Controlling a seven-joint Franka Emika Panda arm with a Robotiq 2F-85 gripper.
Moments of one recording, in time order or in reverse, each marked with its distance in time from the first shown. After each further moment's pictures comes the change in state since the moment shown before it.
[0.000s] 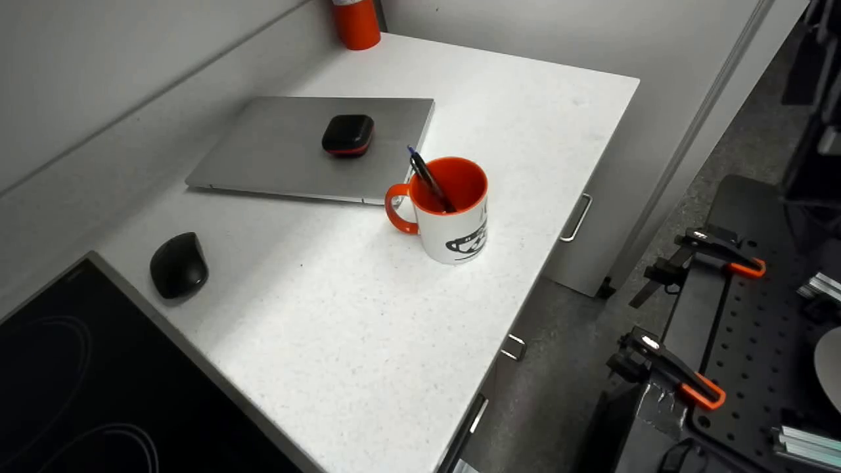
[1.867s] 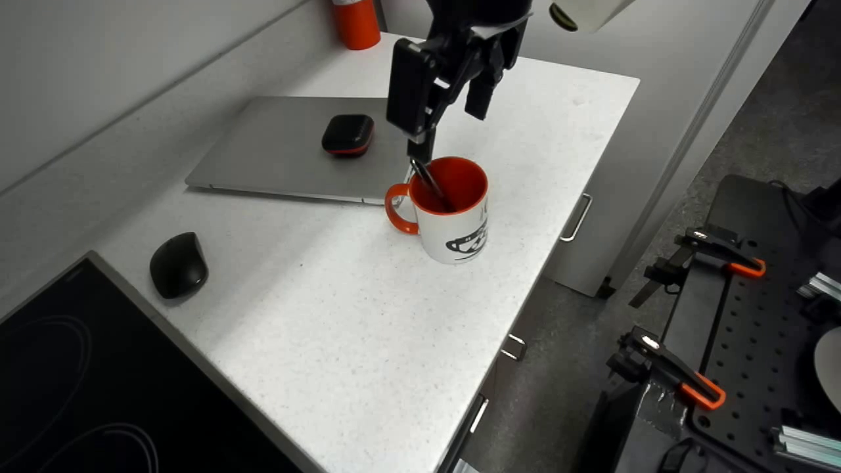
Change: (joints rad) arm -0.040 0.467 -0.003 0.055 -0.023 0.850 -0.005
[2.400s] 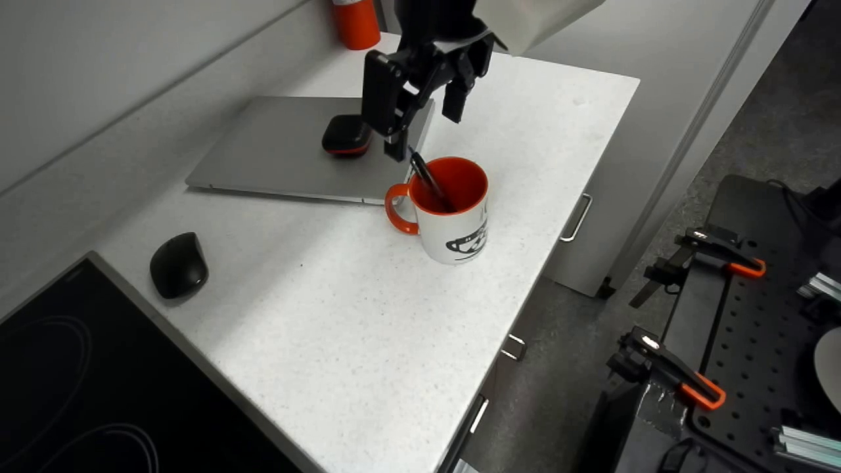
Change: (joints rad) arm -0.011 0.118 -0.005 0.069 0.000 0.060 0.011
